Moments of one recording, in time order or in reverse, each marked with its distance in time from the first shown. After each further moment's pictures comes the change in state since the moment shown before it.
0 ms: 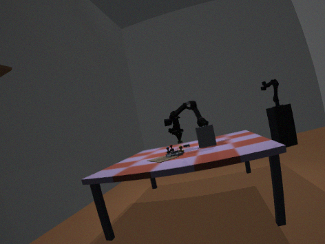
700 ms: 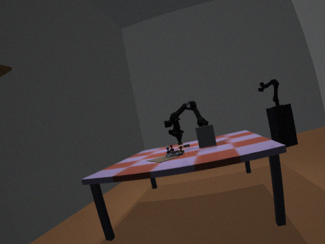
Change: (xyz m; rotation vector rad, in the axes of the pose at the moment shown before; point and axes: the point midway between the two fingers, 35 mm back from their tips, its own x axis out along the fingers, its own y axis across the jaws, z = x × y) arm 0.014 0.001 0.001 0.000 -0.001 0.002
